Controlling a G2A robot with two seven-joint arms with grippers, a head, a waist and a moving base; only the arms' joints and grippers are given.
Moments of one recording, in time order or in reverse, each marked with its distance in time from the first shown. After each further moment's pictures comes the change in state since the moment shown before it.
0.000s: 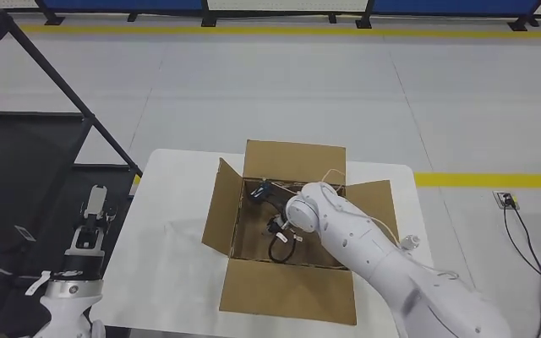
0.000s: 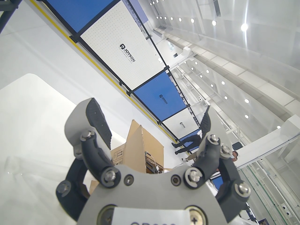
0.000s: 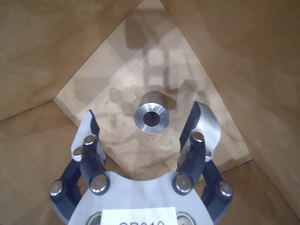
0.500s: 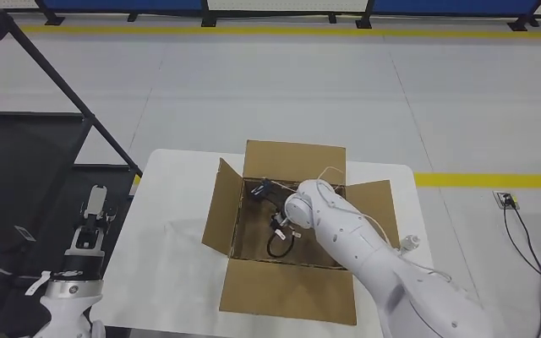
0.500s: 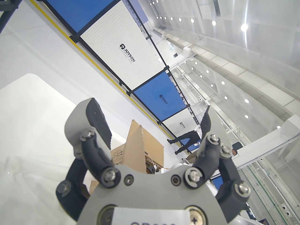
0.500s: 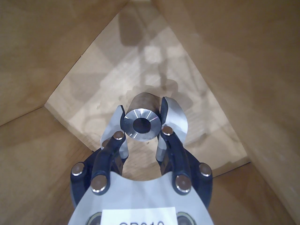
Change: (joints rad) left arm 0.000 0.000 0.000 0.000 0.000 0.000 0.000; right arm 0.037 -0.082 0.010 0.171 -0.022 -0.065 -0.032
